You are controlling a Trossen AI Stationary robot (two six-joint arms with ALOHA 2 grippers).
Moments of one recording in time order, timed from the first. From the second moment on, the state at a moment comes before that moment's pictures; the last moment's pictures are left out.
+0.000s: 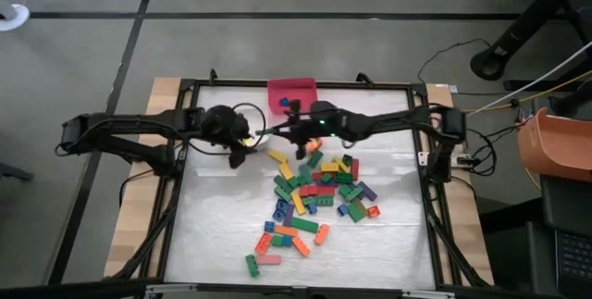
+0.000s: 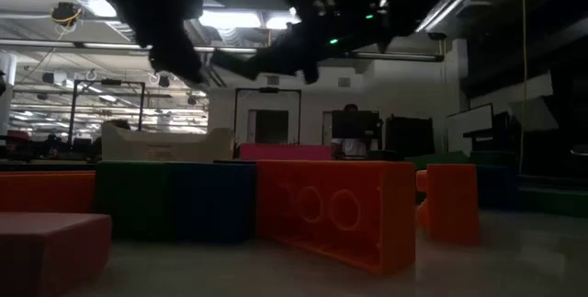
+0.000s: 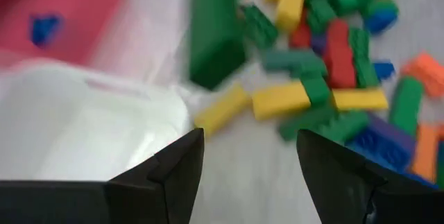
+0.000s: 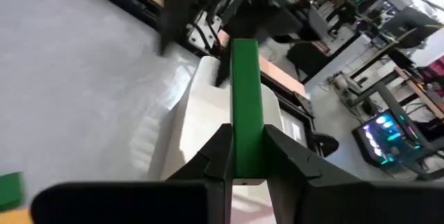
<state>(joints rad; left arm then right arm) 0.18 1.03 0.74 -0.50 0.02 -0.20 -0.19 1.86 1.19 0.39 -0.15 -0.66</state>
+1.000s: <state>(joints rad) -0.42 1.07 0.74 -0.44 -0.03 -0.48 -0.20 2.11 1.47 0.27 -0.11 -0.72</state>
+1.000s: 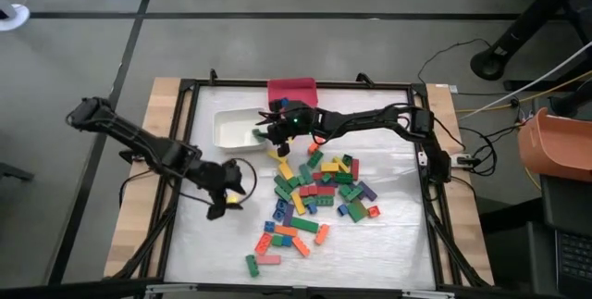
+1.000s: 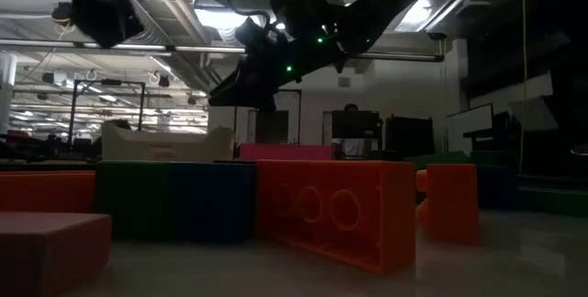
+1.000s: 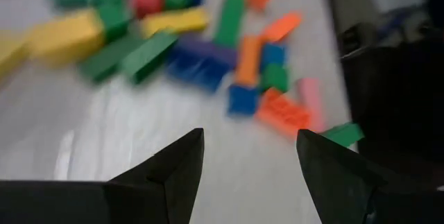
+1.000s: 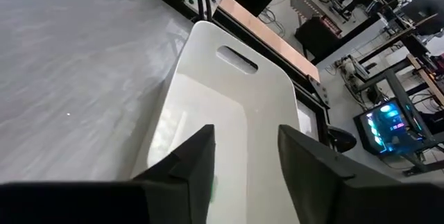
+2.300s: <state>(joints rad) -0.75 1.73 0.74 0.25 -0.02 -0.02 -0.18 1.59 1.47 -0.16 -0.33 -0.60</state>
